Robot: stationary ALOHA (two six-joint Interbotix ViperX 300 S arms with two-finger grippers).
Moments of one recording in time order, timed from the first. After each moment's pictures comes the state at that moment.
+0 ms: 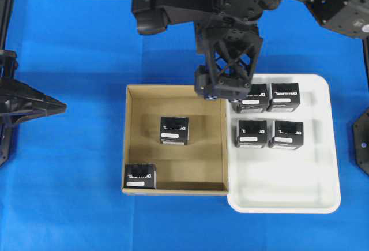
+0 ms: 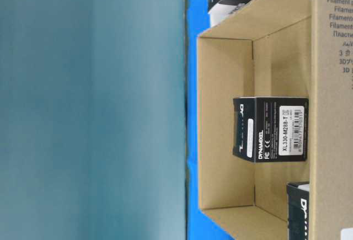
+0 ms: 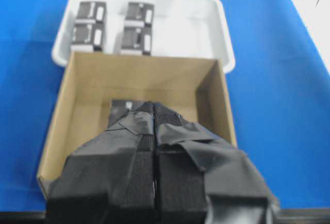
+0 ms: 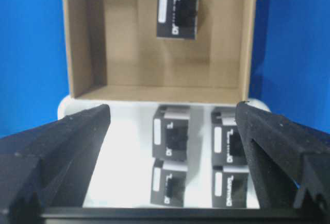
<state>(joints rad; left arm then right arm) -0.01 -1.02 1.06 0.01 0.17 -0.07 -0.16 0.13 -0.44 0.17 1.58 -0.15</state>
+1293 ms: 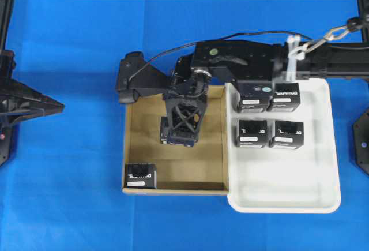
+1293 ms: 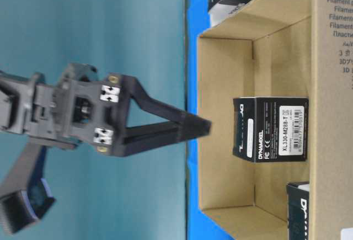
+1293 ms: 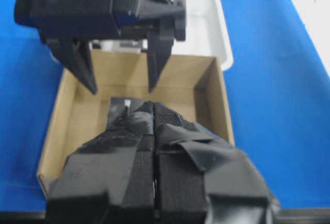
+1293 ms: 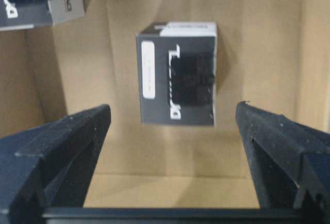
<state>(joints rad) -0.01 -1.03 1.05 0.01 0.19 -0.07 -0.12 0.34 -0.03 0.22 1.03 -0.15</state>
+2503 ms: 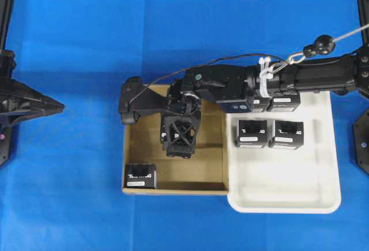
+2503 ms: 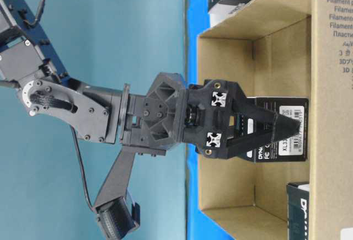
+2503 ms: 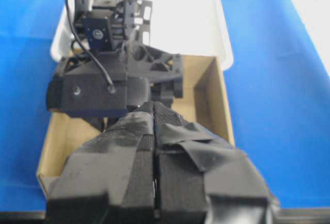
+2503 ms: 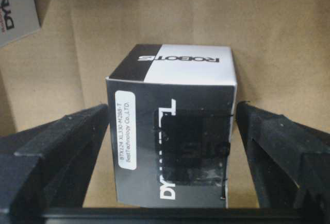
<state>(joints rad) -0.01 -1.03 1.05 0.01 0.19 -0.07 -0.10 0.47 0.03 0.23 0.90 -0.19</state>
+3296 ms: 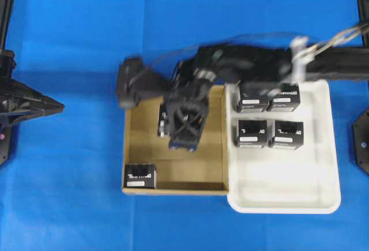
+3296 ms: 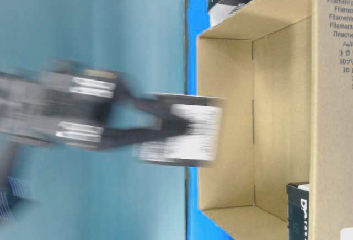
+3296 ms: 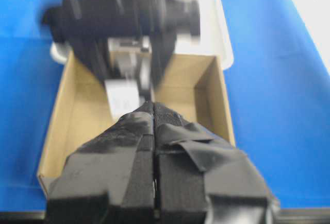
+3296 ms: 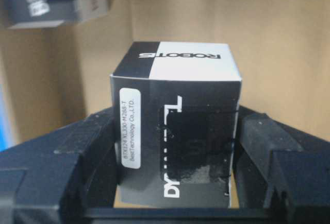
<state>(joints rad) -0.02 -1.03 1.05 0.01 0.19 -0.07 -0.12 0.26 -0.06 0.22 1.09 -0.15</state>
